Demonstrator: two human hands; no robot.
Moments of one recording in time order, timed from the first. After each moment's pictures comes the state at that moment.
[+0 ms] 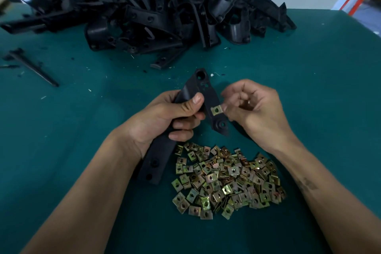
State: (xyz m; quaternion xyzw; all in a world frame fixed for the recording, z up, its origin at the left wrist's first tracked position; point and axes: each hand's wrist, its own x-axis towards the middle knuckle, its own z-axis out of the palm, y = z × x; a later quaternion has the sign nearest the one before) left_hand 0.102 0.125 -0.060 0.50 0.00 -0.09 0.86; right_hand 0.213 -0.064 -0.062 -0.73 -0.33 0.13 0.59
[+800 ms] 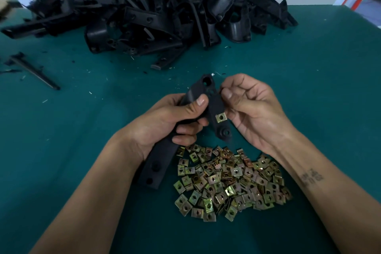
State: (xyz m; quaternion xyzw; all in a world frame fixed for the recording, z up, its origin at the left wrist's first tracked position) left_hand 0.103 0.123 -0.060 0.52 0.02 -0.11 0.85; right_hand 0.207 -0.049 -0.055 -0.47 -0.24 0.32 0.78
